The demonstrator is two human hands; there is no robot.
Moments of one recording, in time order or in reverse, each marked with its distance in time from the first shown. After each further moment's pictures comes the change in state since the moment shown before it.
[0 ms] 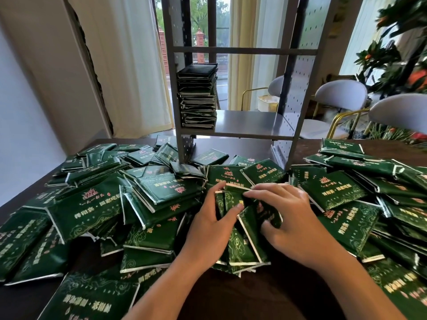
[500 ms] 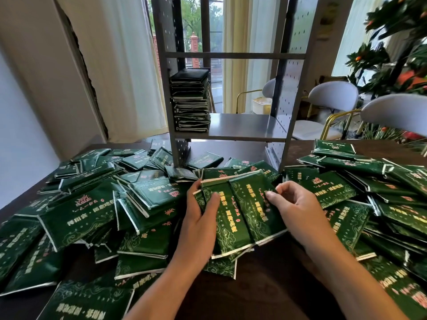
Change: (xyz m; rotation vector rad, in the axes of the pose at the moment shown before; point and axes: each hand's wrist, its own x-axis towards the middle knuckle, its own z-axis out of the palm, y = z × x) left_hand 0.002 0.001 0.001 -0.198 0.174 -0.071; right_hand 0.010 0.002 -0.007 0.496 0.236 0.529
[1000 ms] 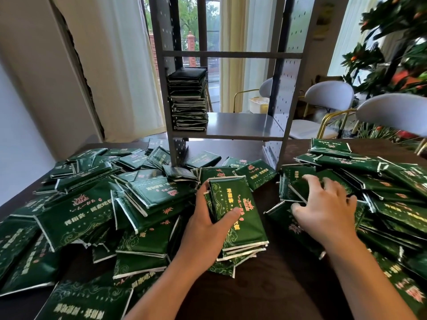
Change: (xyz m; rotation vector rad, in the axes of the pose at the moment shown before) left_hand -0.006 -0.002 0.000 0.146 -0.152 0.091; right_hand 0.018 0.019 -0.030 -0.906 0.110 0.171
